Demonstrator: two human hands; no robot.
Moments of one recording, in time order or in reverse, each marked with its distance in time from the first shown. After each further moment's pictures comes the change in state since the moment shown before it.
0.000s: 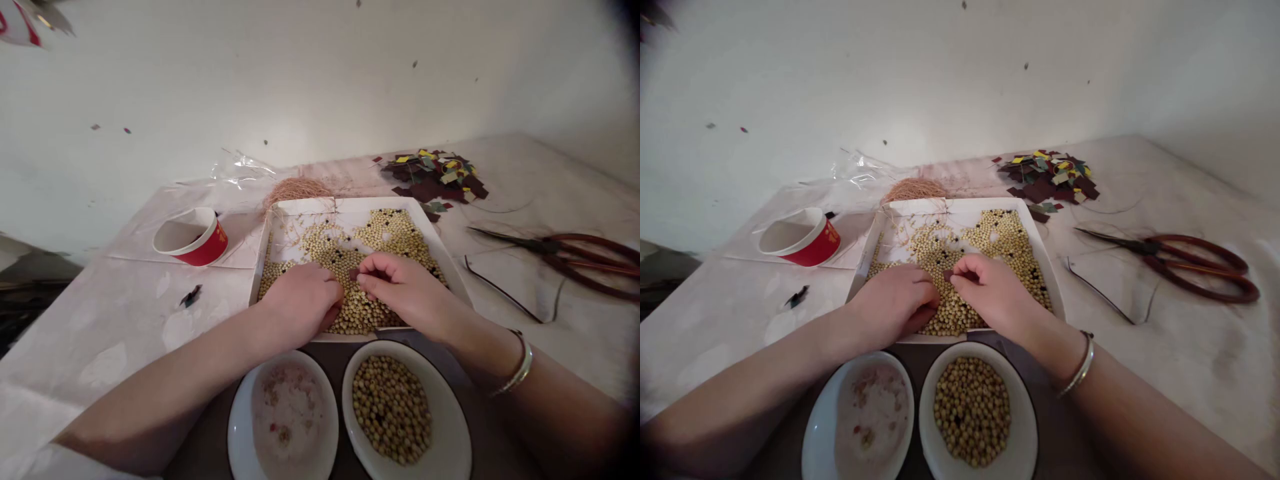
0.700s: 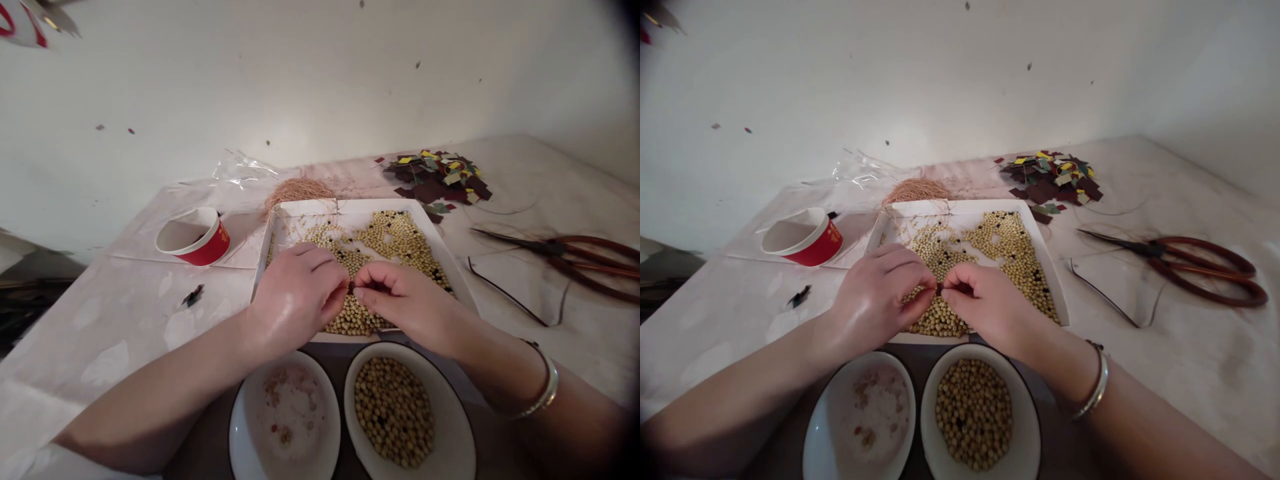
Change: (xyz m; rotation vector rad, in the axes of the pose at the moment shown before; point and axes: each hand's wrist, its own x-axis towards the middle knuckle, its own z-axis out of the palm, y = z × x) left_hand -0.004 0.004 -0.020 -0.065 0.406 -0.017; right_hand -0.009 -0.008 0.000 0.076 -0.133 -0.051
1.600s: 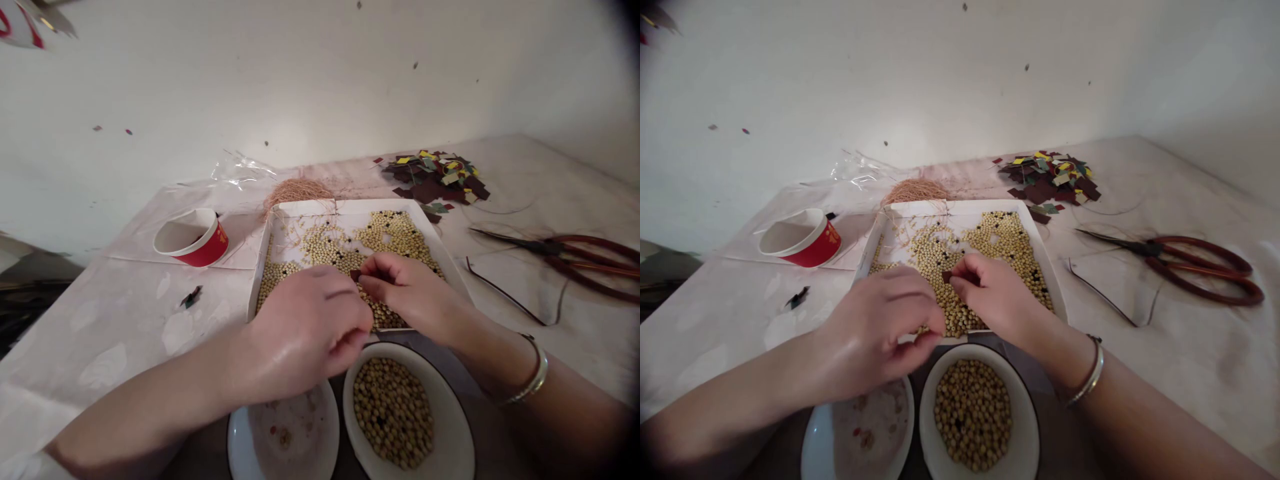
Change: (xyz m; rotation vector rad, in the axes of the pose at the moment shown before) left_hand -0.001 0.021 -0.017 -0.223 -0.125 0.123; right_hand 0.005 0.001 -0.005 -0.034 0.118 0.029
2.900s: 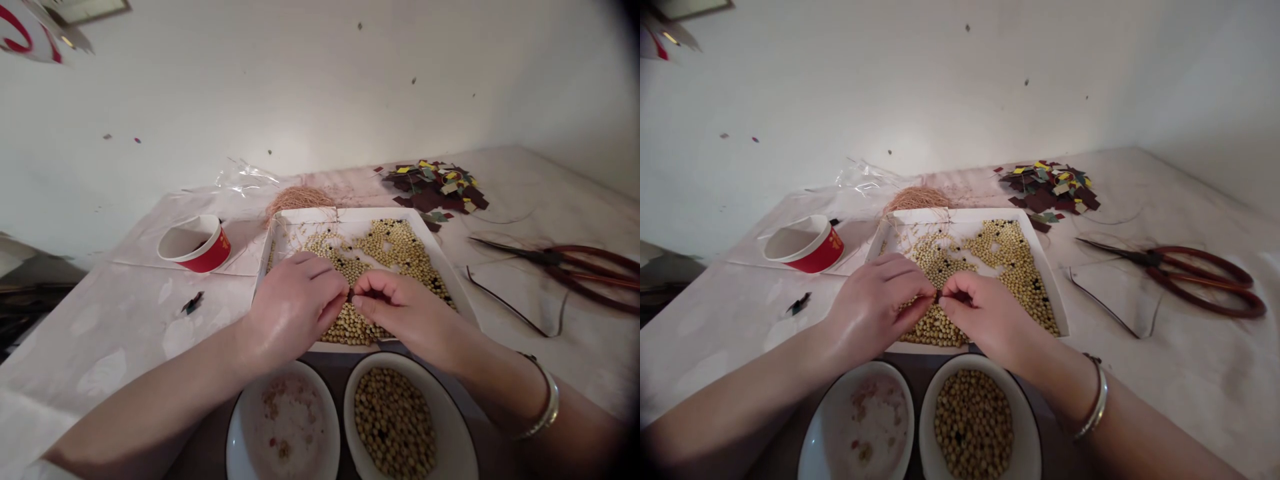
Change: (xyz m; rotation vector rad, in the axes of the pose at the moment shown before) left_hand -0.002 -0.022 0.007 0.199 0.092 -0.141; right_hand -0.008 -0.008 0.006 0.090 -0.124 -0.008
